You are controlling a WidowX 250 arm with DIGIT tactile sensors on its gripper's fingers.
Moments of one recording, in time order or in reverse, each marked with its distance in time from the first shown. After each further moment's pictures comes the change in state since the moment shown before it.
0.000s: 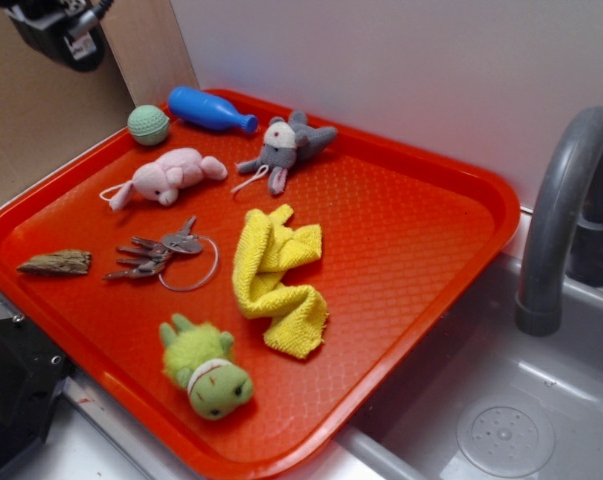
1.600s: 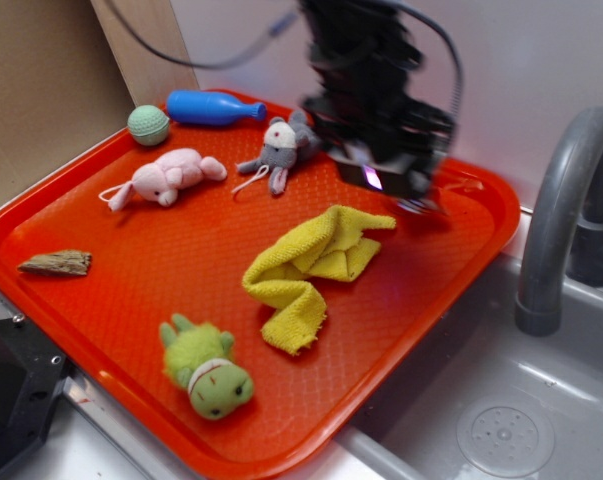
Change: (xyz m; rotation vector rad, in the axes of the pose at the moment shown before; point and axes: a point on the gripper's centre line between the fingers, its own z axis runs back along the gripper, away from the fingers) arm 0.100 -0.113 -0.108 -0.110 -0.079 0.068
